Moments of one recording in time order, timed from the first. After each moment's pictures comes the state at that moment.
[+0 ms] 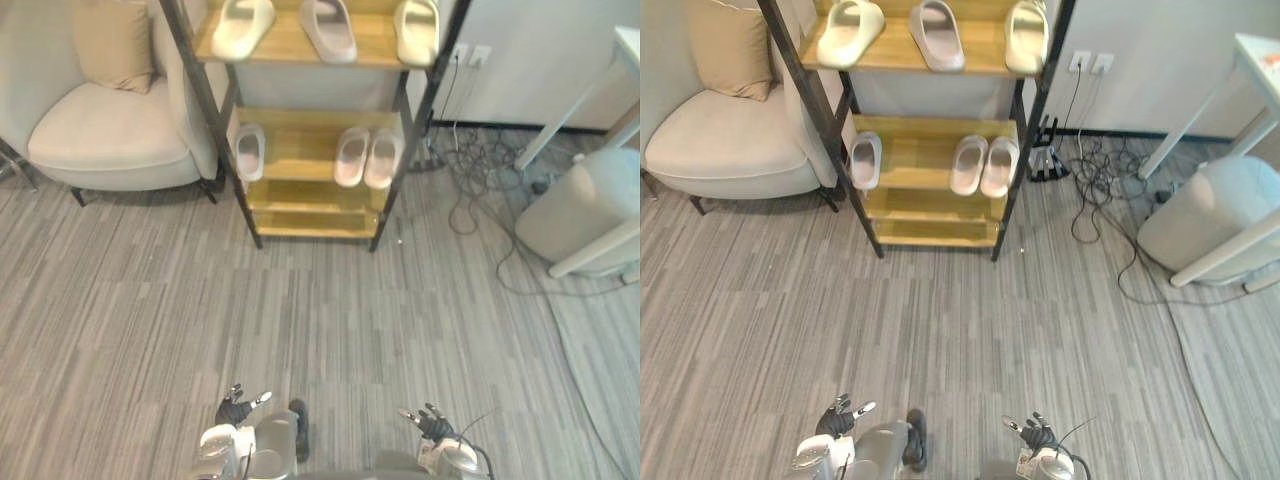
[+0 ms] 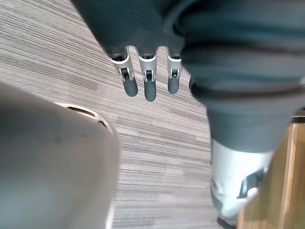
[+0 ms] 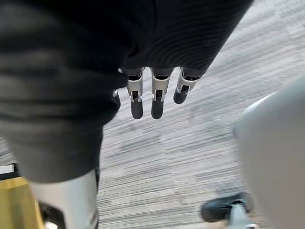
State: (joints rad) left arm -0.01 0.11 0.04 1.09 -0.16 -0.14 0.05; right arm 0.03 -0.05 -0.15 1.08 0.20 -0.11 -0.04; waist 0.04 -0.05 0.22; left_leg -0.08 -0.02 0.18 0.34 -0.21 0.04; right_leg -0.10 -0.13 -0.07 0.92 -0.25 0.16
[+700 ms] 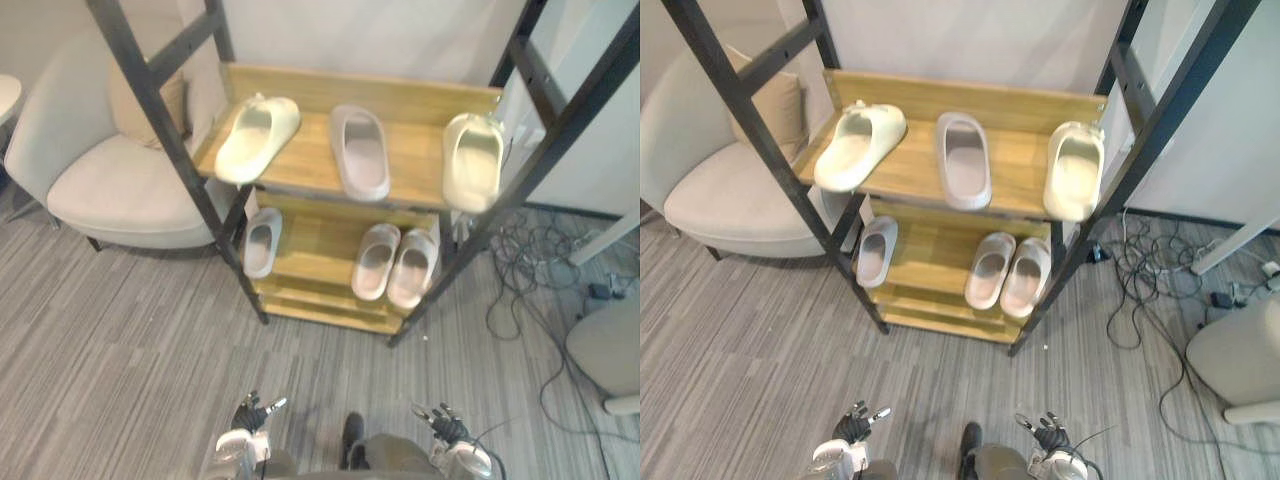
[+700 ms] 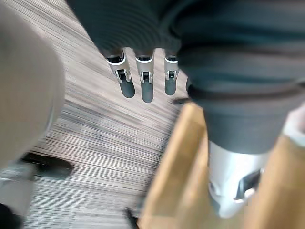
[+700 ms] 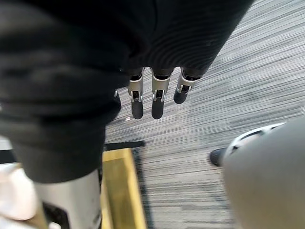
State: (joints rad) left arm -0.01 0.00 0.09 1.03 -0.15 -0.15 0.03; right arm 0.04 -0.07 -0.19 1.03 0.26 -0.13 -0.02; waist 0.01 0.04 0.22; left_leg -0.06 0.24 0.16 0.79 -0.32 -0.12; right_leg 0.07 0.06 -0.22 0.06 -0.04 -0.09
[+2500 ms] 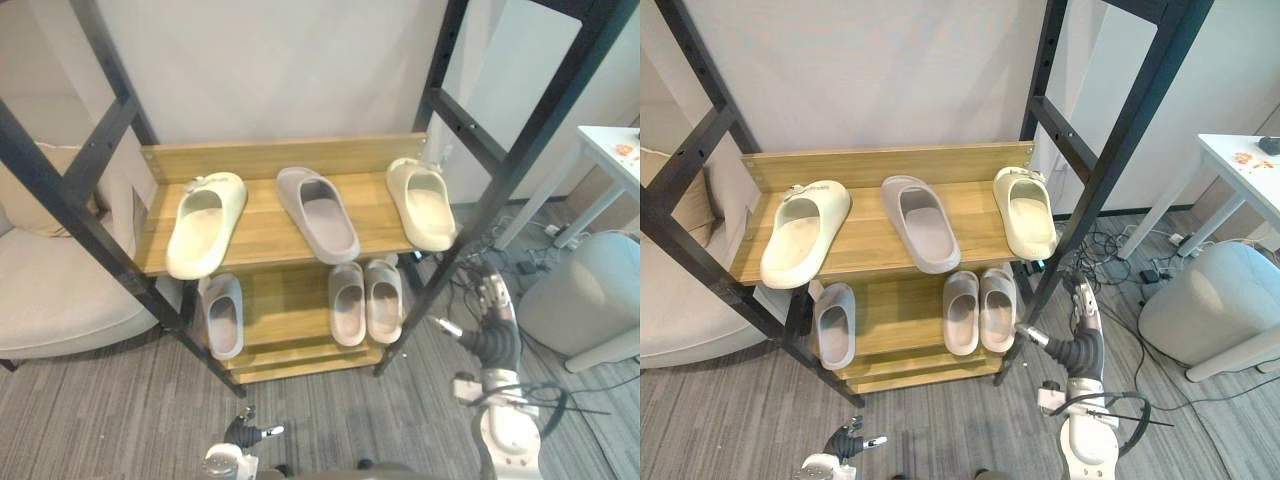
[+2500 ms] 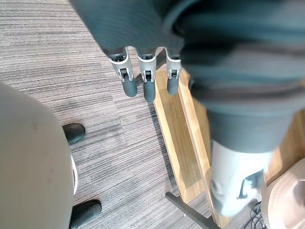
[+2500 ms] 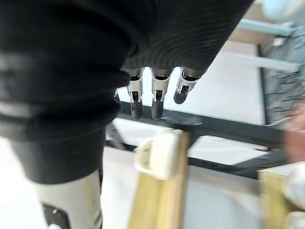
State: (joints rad) left arm 0.04 0.14 -0.16 1.09 -0.04 -0.16 0.03; right arm 0.30 -0.08 -0.04 -0.38 -0.16 -0.23 -0.14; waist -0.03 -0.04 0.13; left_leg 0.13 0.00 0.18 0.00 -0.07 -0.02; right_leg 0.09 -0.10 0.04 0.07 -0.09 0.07
